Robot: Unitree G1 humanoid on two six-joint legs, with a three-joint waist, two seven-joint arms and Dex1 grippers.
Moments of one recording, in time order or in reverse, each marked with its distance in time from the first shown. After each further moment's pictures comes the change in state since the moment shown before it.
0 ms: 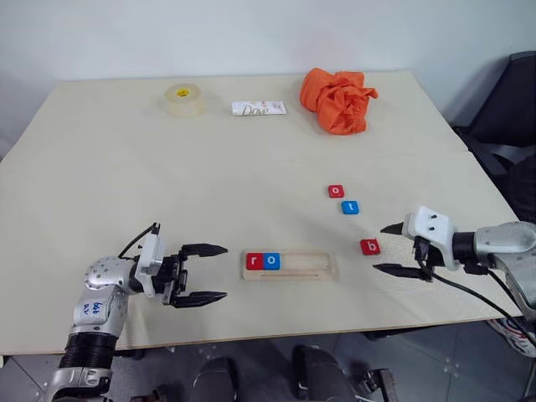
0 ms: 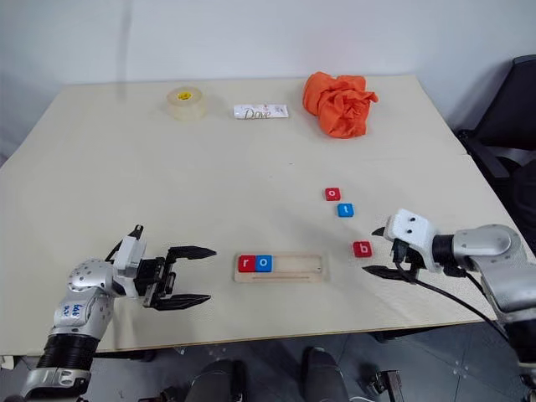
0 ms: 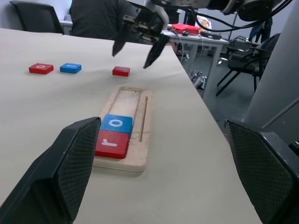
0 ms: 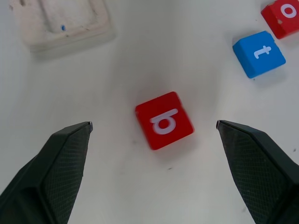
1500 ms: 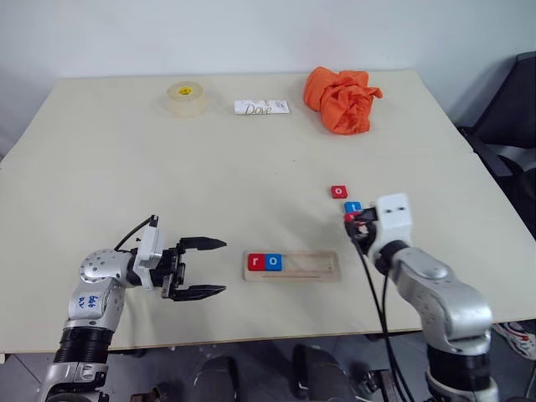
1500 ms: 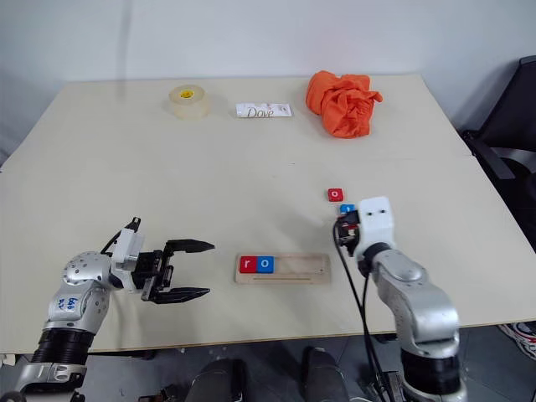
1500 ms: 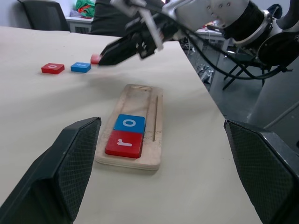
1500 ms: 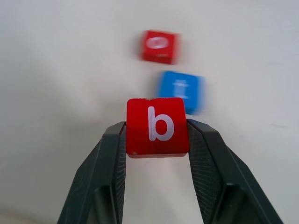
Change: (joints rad) left arm -0.060 0.033 -0.010 0.028 0.003 0.018 -0.002; right arm 0.165 0.668 -0.232 -0.660 0.080 0.791 -1.056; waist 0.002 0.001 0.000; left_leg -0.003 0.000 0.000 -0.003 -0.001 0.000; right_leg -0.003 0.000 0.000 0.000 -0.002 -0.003
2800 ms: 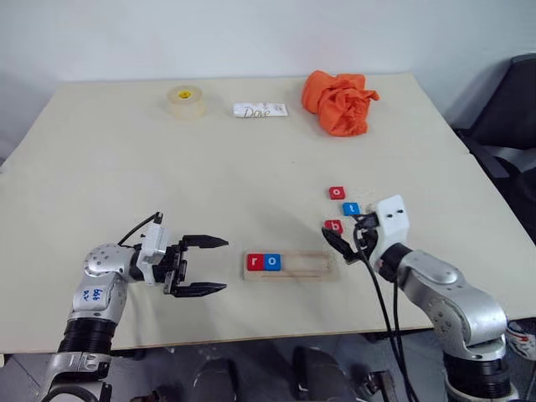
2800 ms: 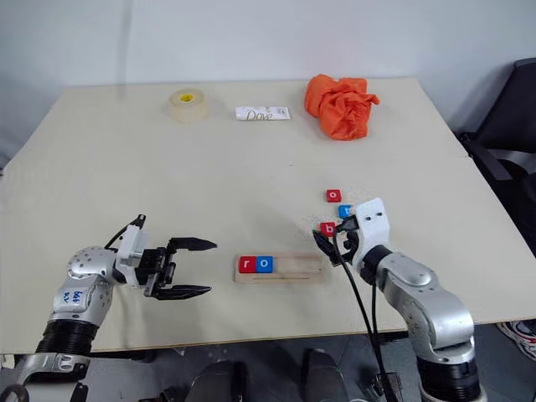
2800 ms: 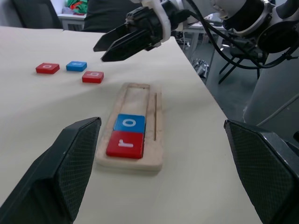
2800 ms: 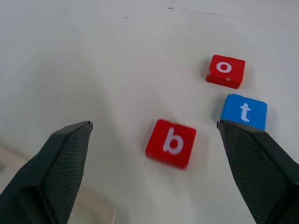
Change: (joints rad) left arm -0.022 0.003 -0.022 0.033 0.019 -0.020 -0.005; right arm -0.068 -0.037 0.114 0.137 0.105 -0.138 0.085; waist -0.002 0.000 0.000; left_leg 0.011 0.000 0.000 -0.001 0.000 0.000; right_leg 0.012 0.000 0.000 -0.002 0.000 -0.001
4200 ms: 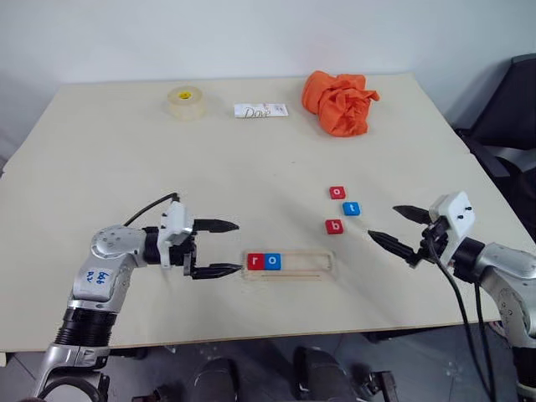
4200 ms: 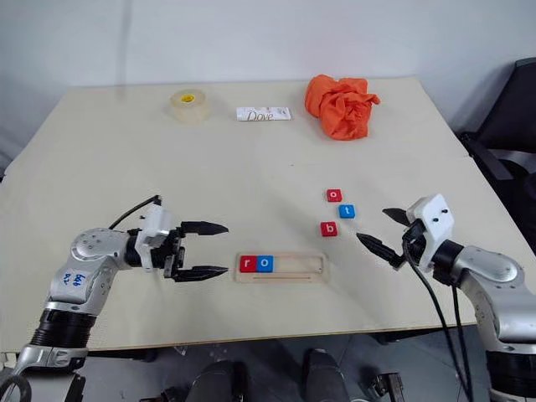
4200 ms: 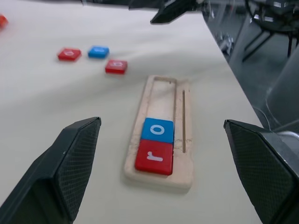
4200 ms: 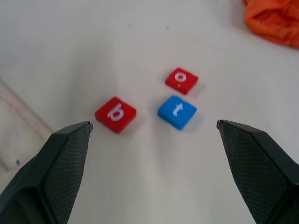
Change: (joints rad) left arm -0.062 0.030 -0.032 -0.131 0.077 0.149 0.169; right arm 0.146 -0.353 -0.213 0.213 0.053 -0.456 0.547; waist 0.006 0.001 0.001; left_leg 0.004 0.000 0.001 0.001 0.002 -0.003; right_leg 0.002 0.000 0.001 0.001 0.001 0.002
